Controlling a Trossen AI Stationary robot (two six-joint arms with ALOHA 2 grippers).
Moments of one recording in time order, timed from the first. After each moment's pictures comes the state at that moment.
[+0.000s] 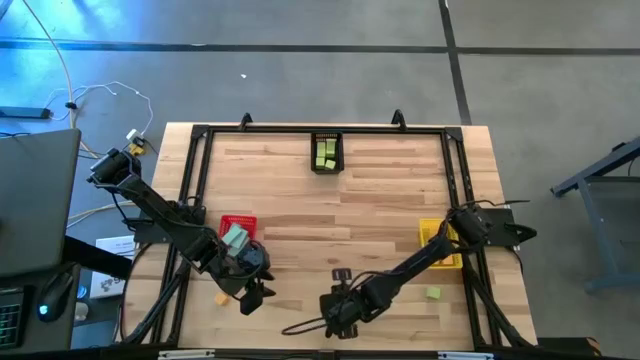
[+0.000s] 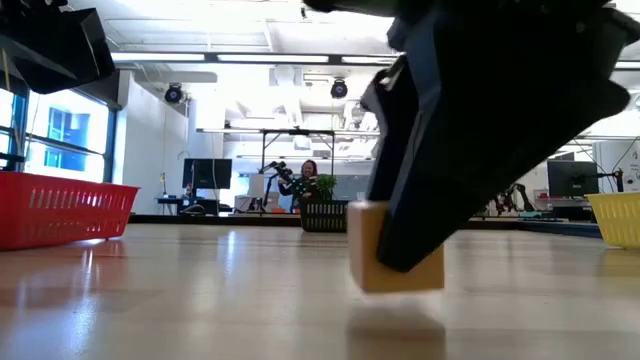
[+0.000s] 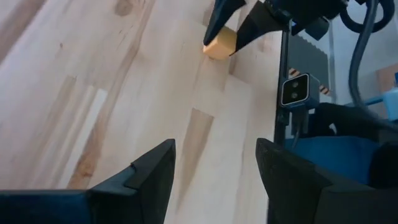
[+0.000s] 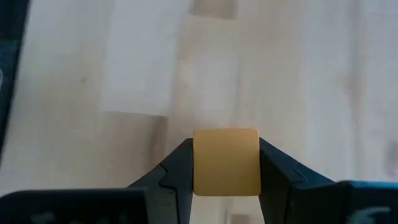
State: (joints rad) left arm -0.57 1.37 0.81 -0.27 -0.27 -0.97; right arm 0.58 2.17 1.59 -0.56 0.25 0.42
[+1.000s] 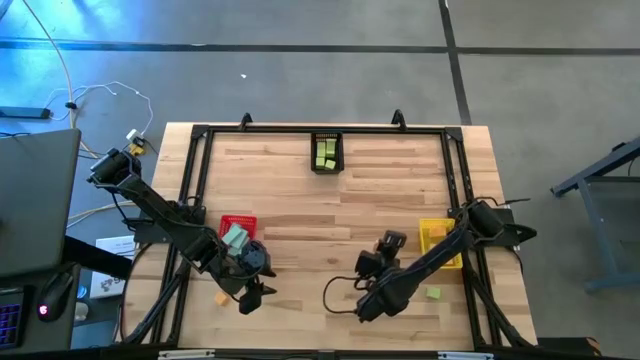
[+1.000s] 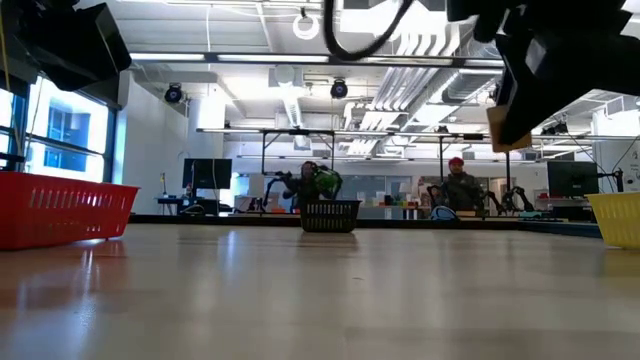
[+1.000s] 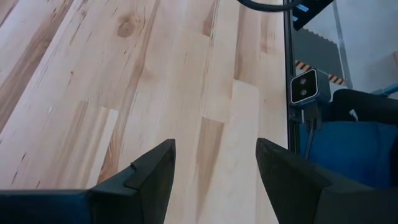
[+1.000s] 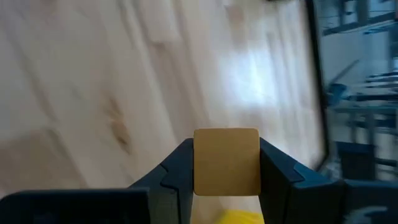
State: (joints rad) left arm -0.56 1.37 0.81 -0.27 -0.30 -0.84; right arm 0.63 2.04 1.59 -1.53 0.66 1.02
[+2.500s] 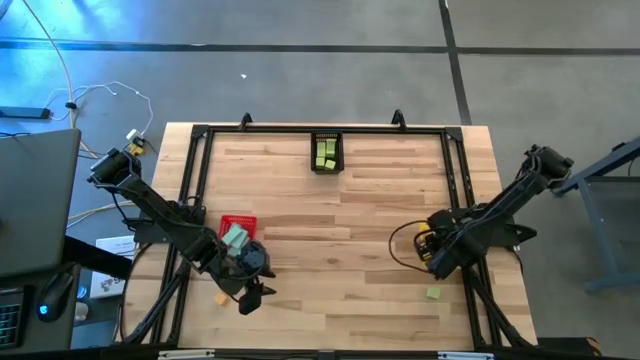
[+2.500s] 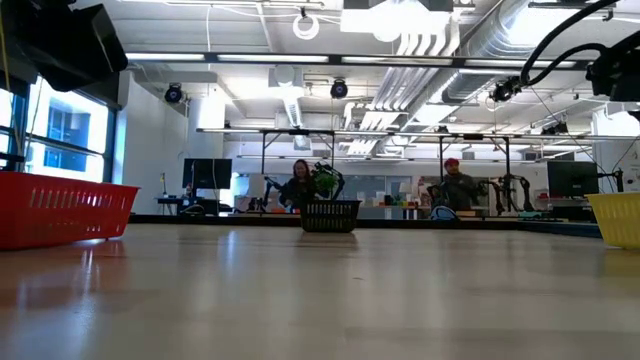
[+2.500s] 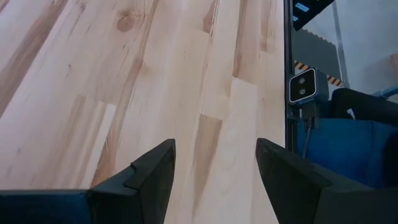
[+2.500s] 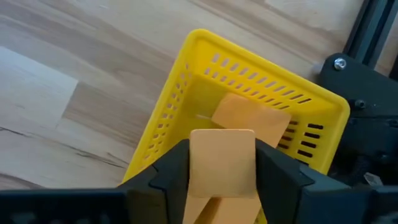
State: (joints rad) left arm -0.57 1.37 0.81 -0.27 -0.30 -0.87; right arm 0.73 1.23 0.72 -1.25 0.28 1.89
